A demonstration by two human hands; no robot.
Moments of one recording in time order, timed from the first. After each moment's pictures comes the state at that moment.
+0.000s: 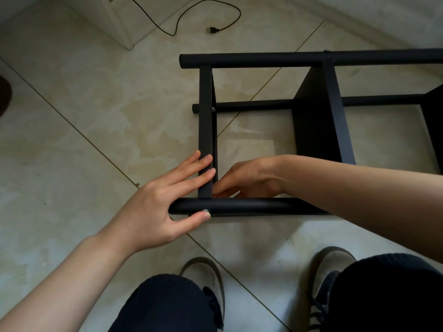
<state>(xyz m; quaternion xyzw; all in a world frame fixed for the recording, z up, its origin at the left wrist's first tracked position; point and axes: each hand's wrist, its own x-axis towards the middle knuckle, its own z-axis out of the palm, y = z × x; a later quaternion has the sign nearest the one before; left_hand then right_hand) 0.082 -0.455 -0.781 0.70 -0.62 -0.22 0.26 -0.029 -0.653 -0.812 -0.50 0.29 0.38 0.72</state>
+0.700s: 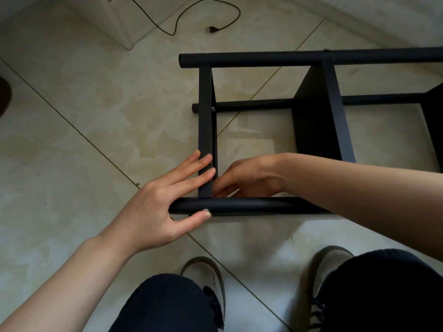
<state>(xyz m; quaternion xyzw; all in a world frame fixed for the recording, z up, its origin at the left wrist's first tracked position) 0.080 -0.454 -0.781 0.70 -0.62 -0.22 0.27 -0.029 -0.653 -0.808 -0.50 0.28 0.37 0.73</state>
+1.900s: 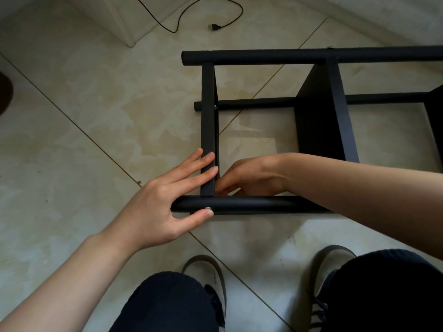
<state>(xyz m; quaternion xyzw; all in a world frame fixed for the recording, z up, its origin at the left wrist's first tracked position) 0.080 -0.455 -0.781 0.70 -0.61 -0.23 0.28 -0.029 -0.651 -0.813 -0.52 0.28 0.36 0.72</state>
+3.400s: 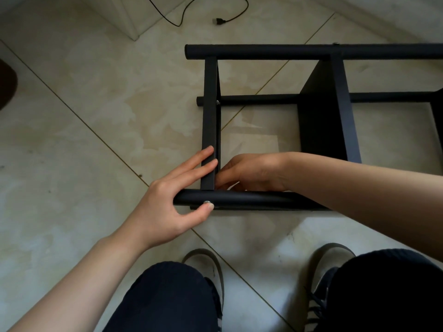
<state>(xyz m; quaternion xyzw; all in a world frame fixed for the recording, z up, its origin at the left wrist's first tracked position) 0.061 -0.451 -0.785 0.71 -0.52 -0.29 0.37 -0.033 -0.644 -0.798 -0.56 0.27 0.32 0.71</state>
